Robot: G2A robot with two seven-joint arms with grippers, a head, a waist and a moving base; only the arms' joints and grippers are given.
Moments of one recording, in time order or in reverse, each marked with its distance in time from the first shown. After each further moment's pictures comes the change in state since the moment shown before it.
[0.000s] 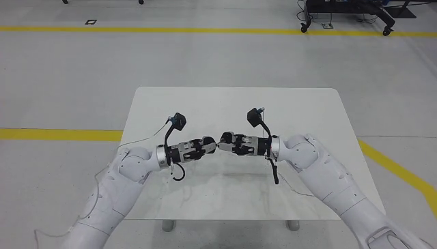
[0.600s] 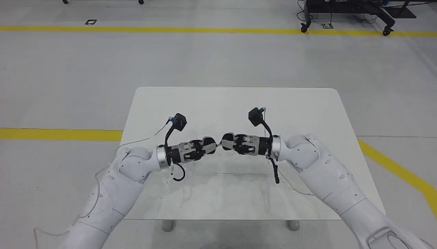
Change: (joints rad) left arm -0.009 0.008 0.018 0.009 -0.012 -0.004 0.014; right arm -0.004 0.001 0.004 0.003 -0.003 -0.004 -0.006
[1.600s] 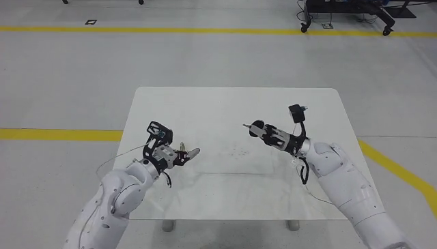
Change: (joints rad) left arm 0.411 0.059 -0.240 -0.535 0.869 0.588 0.306; right arm -0.138 0.052 0.219 0.027 0.054 -0.207 -0.202
